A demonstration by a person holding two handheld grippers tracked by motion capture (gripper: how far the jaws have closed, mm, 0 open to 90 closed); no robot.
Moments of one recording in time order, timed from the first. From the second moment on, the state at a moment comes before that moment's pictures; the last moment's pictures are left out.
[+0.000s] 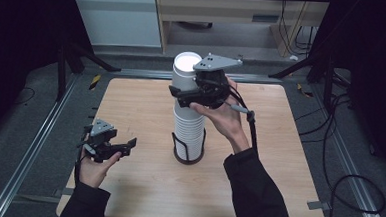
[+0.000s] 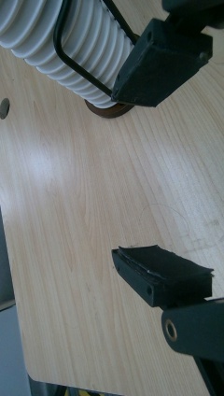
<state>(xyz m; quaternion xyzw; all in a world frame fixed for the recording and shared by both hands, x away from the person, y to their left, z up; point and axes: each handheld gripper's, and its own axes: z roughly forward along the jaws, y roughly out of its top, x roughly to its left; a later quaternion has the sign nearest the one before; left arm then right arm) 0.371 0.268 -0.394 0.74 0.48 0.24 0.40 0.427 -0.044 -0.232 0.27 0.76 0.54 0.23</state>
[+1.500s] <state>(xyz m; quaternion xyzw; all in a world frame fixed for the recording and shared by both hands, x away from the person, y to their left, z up) 0.370 0.253 -0.395 0.79 0.44 0.21 0.39 0.391 -0.175 -0.223 0.25 0.79 0.49 0.25</state>
